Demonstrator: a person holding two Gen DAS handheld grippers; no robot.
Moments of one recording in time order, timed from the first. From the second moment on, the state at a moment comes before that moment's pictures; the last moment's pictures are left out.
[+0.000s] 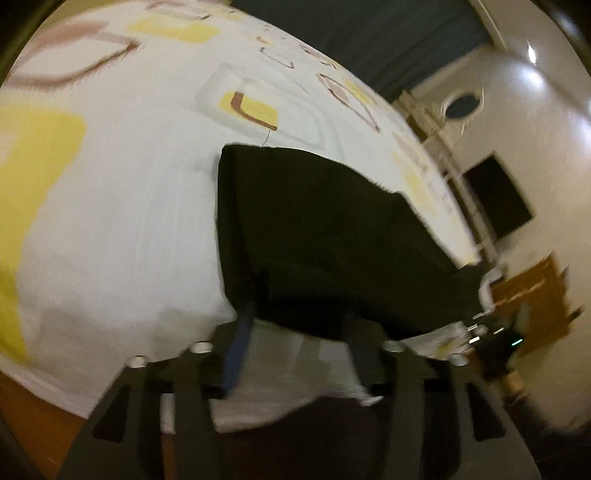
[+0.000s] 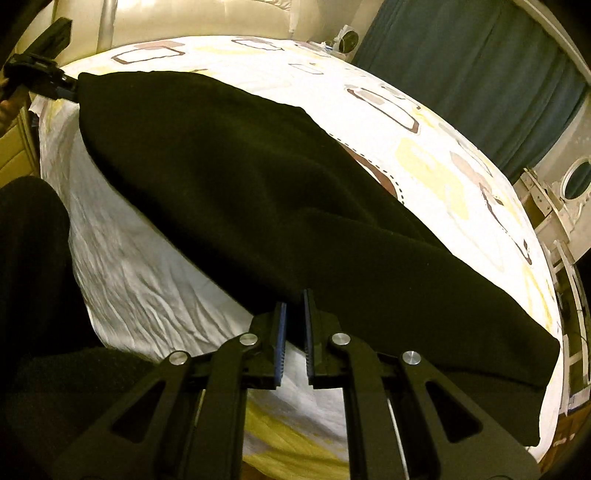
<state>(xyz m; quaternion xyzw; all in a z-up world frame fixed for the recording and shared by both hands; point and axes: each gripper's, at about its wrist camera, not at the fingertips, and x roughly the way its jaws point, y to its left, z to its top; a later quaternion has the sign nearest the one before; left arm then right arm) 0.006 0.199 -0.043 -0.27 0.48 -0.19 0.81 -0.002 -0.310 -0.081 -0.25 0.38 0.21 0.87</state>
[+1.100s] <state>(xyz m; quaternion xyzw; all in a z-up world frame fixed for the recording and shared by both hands) 0.021 0.170 -0.055 -0.26 0.49 -0.09 0.82 -0.003 -0.325 -0.080 -0.15 0.40 0.23 0.88</state>
